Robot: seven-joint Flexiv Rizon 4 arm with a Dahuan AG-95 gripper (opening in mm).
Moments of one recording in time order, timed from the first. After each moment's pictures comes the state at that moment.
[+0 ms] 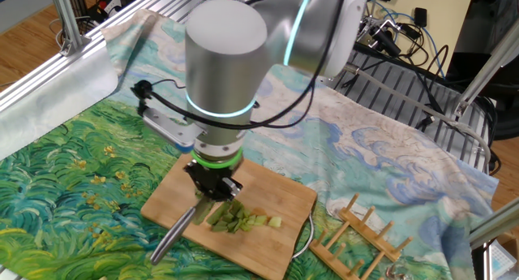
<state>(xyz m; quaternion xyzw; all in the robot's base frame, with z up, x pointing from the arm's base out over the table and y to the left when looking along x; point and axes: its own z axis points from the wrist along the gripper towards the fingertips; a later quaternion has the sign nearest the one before) 0.612 0.021 0.055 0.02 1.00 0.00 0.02</state>
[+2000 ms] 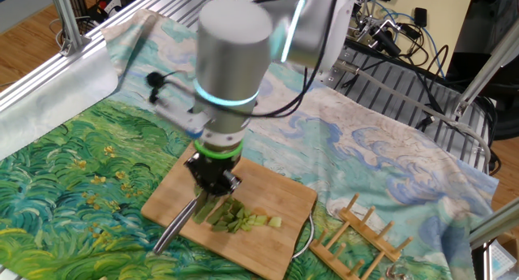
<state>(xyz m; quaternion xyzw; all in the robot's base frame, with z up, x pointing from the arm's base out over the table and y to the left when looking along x) 0.595 0.015 0.036 0.02 1.00 -0.01 0.07</state>
